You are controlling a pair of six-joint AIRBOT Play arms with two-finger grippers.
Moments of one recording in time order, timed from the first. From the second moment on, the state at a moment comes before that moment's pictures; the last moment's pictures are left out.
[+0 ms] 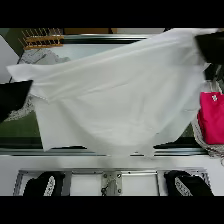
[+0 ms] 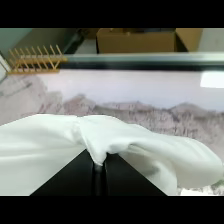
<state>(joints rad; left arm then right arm) 0.19 -0.50 1.04 0.84 -1.03 -1.67 -0.02 -0.93 1.48 -1.01 0.96 1.42</state>
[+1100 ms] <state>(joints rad) 0.11 -1.43 1.29 0.99 -1.03 -1.57 -0.35 -1.42 1.27 -1.00 1.09 1.28</state>
